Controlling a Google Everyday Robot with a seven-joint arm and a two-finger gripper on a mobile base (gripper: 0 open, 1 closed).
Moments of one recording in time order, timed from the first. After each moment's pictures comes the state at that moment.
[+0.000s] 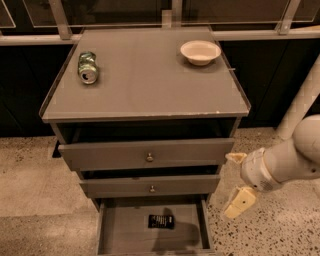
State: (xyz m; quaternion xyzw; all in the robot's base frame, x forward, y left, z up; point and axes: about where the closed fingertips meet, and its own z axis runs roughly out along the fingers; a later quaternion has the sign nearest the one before) arm 0.428 -0.191 0.710 -0.55 0.78 0.17 0.24
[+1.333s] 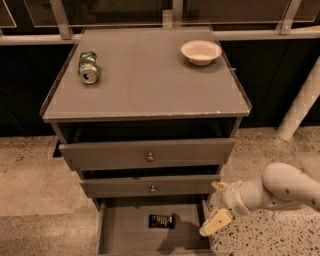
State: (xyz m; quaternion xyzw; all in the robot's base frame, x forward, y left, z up) arm 0.442 -0.172 0.548 -0.48 0.81 0.25 0.25
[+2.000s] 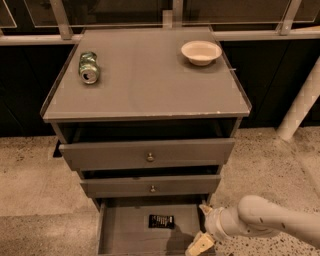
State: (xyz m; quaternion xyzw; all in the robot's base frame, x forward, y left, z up) arm 0.418 -0.139 0.426 -0.48 0.81 0.24 0.24
